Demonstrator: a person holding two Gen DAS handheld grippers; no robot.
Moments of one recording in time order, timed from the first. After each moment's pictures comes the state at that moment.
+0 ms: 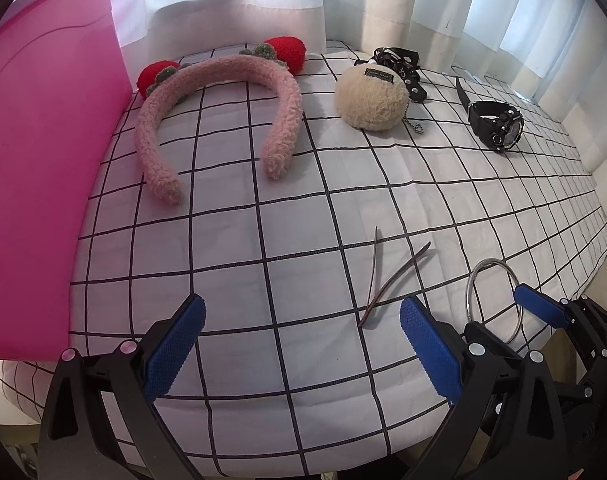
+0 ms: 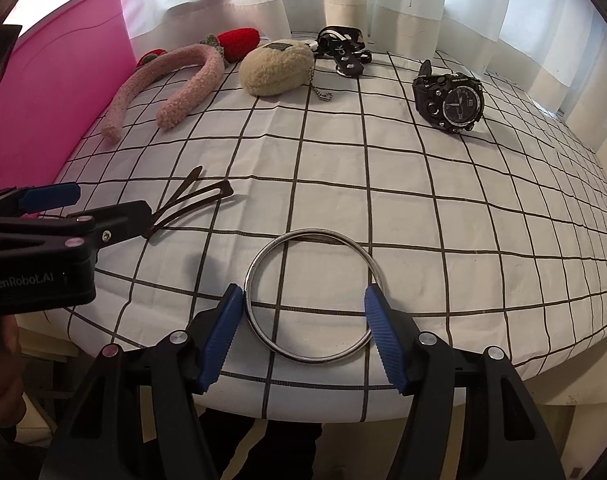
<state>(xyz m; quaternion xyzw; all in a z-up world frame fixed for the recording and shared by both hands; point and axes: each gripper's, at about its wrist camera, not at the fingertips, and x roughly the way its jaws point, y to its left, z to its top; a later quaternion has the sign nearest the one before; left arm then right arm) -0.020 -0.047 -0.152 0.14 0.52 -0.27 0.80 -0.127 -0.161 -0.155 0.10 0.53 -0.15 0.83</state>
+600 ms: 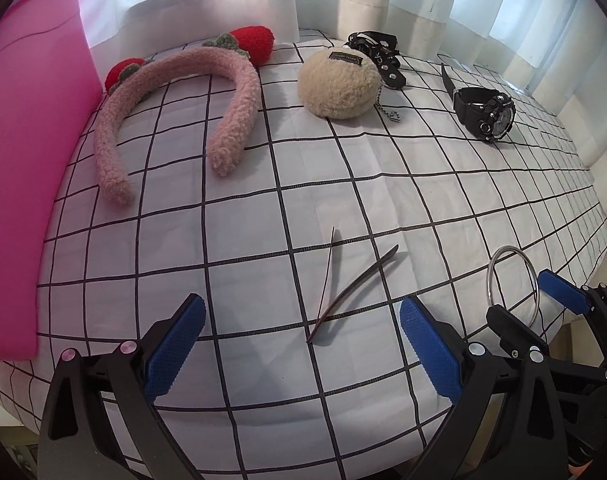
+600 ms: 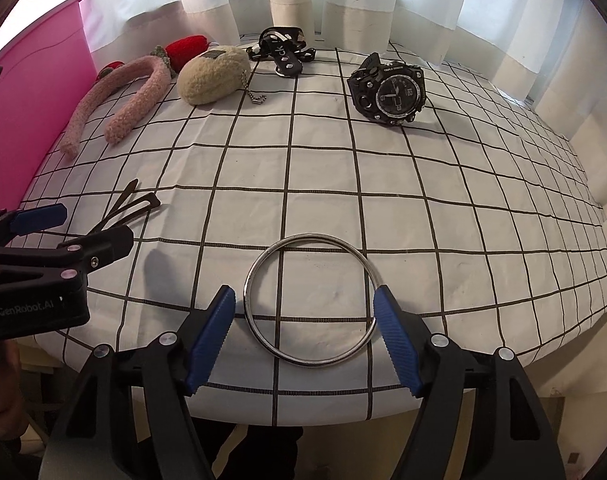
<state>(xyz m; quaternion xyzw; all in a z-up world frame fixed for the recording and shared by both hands) -0.032 -0.076 -0.167 0.14 0.52 -0.28 0.79 -0.141 -0.197 -0.152 0.09 0.53 -0.19 0.82</state>
